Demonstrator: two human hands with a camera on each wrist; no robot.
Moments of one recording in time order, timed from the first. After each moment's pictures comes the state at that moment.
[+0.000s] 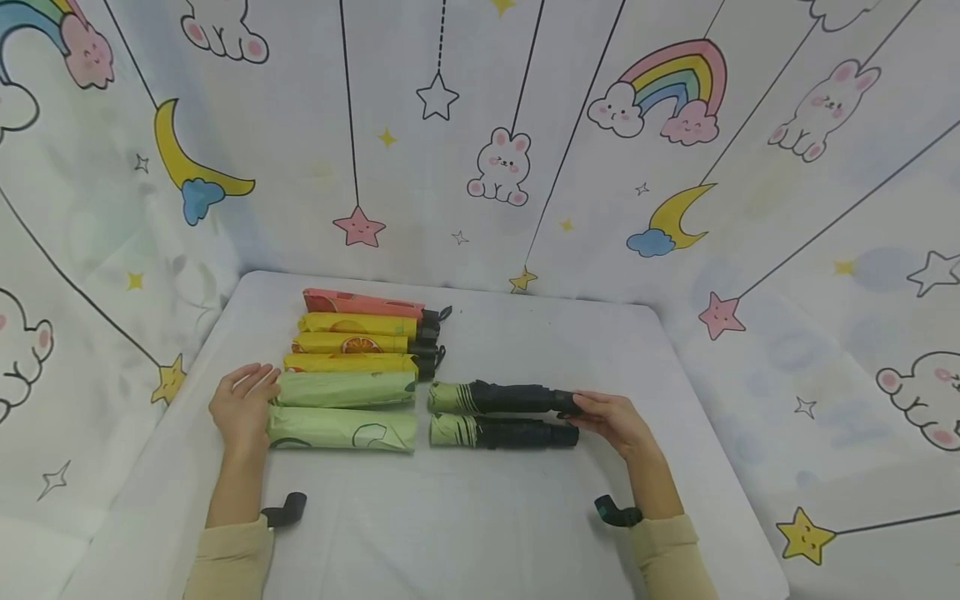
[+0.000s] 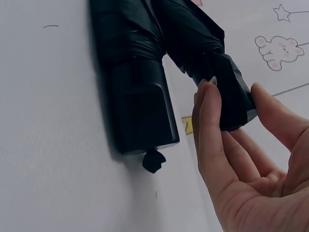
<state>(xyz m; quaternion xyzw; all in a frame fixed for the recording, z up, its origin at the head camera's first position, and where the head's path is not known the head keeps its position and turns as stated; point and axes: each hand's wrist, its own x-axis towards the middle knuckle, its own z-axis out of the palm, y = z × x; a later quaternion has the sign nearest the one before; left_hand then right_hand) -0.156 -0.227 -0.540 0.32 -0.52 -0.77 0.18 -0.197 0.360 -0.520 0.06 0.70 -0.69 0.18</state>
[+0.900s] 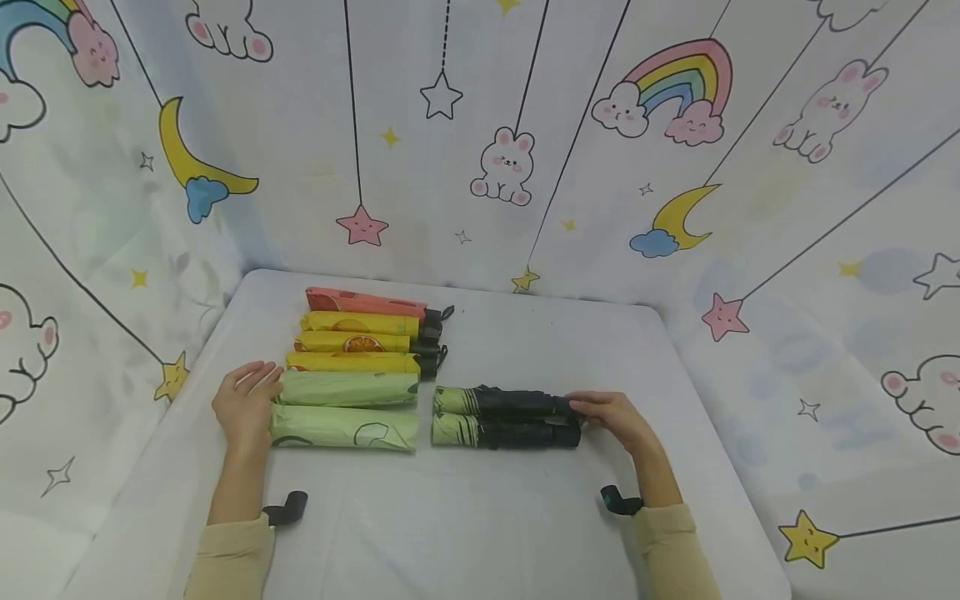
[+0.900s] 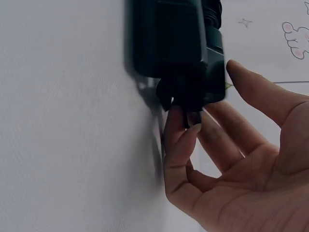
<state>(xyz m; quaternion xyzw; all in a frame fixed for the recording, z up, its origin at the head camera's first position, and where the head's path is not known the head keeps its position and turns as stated) -0.155 -0.228 -0.537 0.32 -0.52 -0.77 0.16 -0.211 0.373 -0.532 0.00 0.84 -0.50 0.18</state>
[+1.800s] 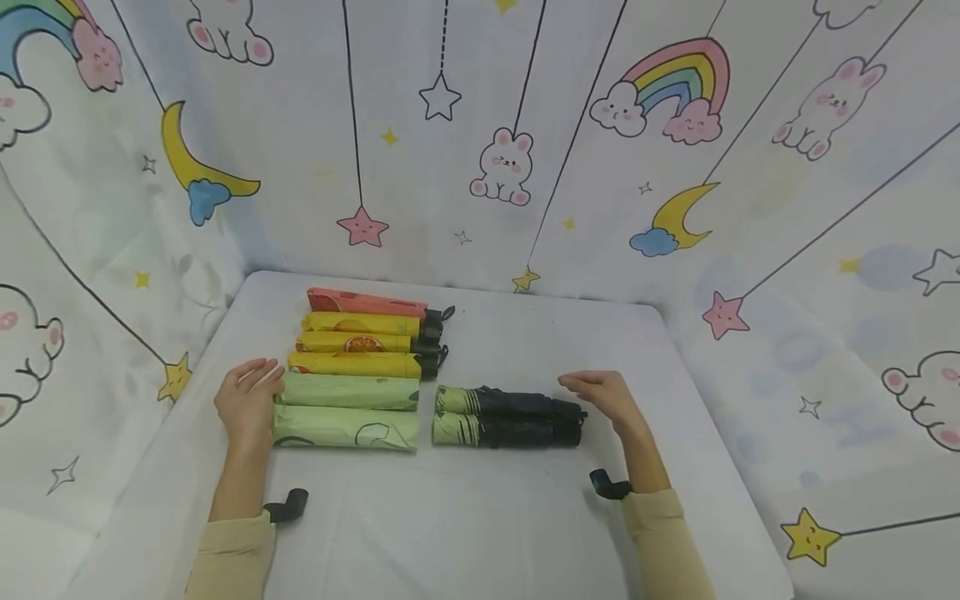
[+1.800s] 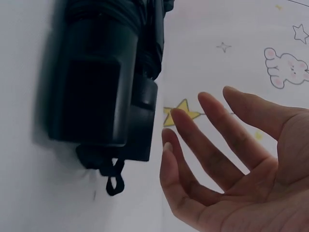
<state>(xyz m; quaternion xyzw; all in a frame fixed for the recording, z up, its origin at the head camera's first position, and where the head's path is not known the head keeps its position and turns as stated) -0.156 -0.226 -0.530 0.33 -0.55 -0.75 0.16 -0.218 0.335 -0.495 -0.02 0.87 -0.49 0.11</state>
